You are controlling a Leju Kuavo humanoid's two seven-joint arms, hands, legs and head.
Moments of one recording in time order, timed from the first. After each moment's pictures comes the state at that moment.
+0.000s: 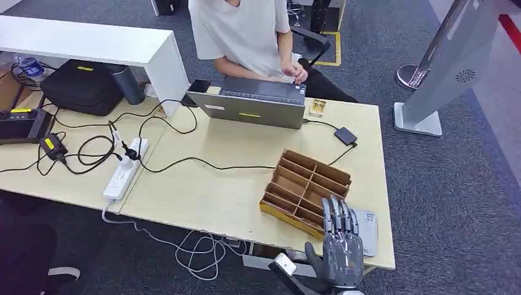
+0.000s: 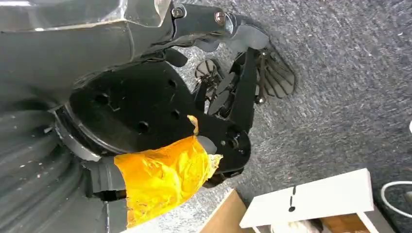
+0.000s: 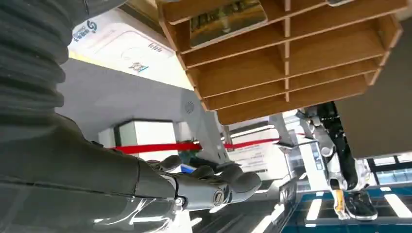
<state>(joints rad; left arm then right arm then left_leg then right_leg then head) -0.02 -0.22 0.65 -0.22 0.41 0.09 -0.20 0.04 0.05 0.50 -1.30 1.45 -0.64 0.21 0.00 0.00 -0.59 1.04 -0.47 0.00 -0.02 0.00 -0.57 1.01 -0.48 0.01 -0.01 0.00</state>
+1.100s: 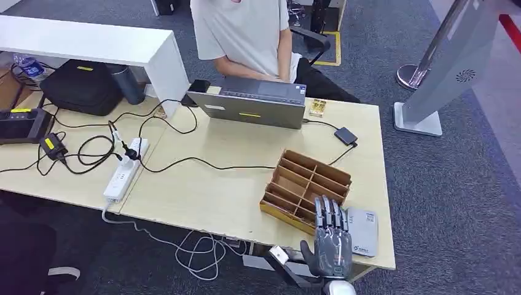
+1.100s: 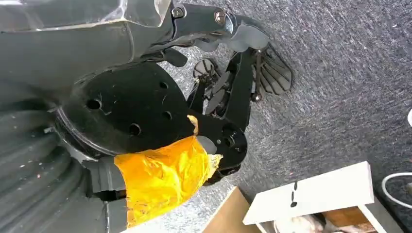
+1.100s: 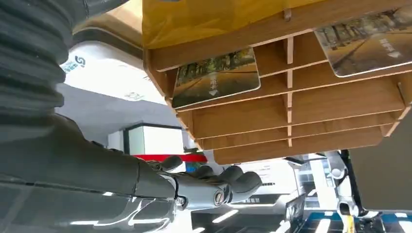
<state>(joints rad) -0.02 -0.20 0.65 -0.22 0.38 0.05 -0.17 -0.05 0.14 0.45 -1.05 1.47 -0.68 0.20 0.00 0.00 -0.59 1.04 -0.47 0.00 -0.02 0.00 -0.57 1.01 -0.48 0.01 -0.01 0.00</state>
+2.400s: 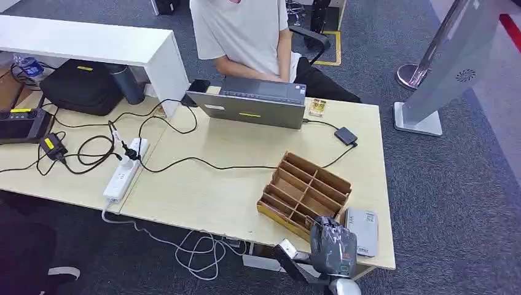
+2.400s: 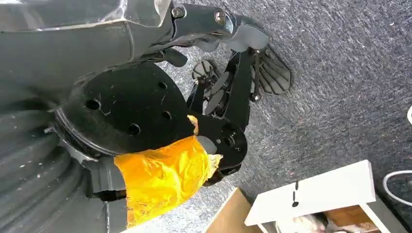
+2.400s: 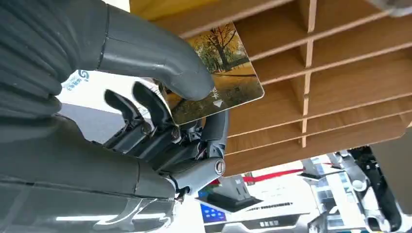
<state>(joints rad) -0.02 -0.20 0.65 -0.22 0.37 0.04 -0.17 -0.04 0.15 0.41 -1.07 1.31 -0.68 0.12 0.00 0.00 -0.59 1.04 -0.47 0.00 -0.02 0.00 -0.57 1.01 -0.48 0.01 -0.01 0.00</state>
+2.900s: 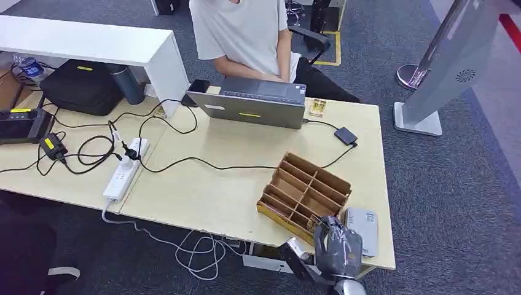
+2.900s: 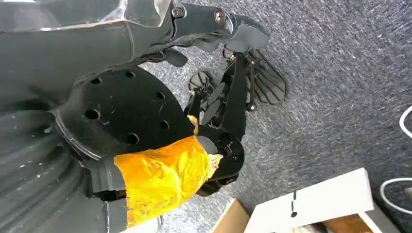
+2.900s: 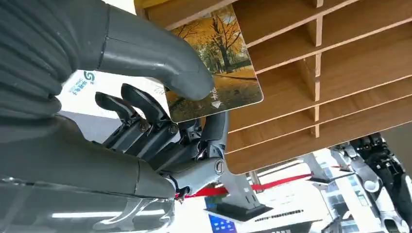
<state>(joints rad) -0.02 -0.20 0.65 -0.22 0.33 0.08 -0.20 -0.02 0.15 0.38 -1.11 1.21 -0.68 0.07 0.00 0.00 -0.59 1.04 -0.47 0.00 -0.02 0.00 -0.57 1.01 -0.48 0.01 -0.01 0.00</state>
